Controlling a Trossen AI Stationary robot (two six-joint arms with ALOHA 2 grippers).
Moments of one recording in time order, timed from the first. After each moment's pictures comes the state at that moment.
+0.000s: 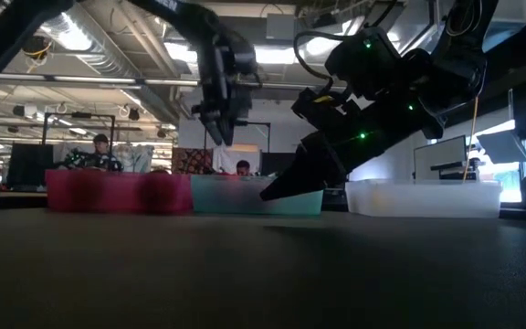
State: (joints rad) left arm 0.63 1.96 1.81 -1.06 -0.19 0.03; right arm 0.06 1.90 0.76 0.62 0.27 0.05
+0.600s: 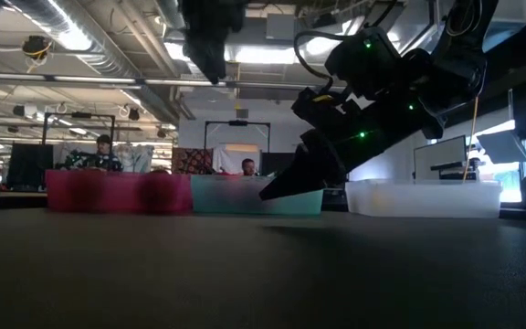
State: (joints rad) left arm 0.36 1.69 1.81 -1.27 -0.15 -0.05; right arm 0.07 1.90 0.76 0.63 0.25 0.08
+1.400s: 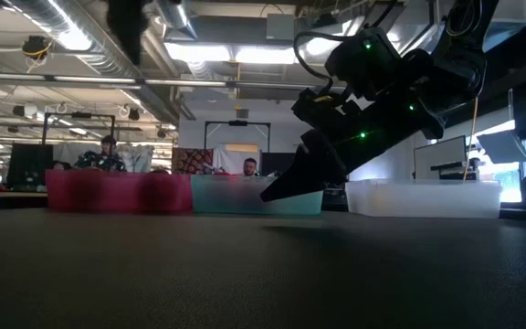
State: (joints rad) left arm -0.03 1.40 1.45 -1.40 -0.16 -0.47; right arm 0.07 1.90 0.76 0.62 0.25 0.10
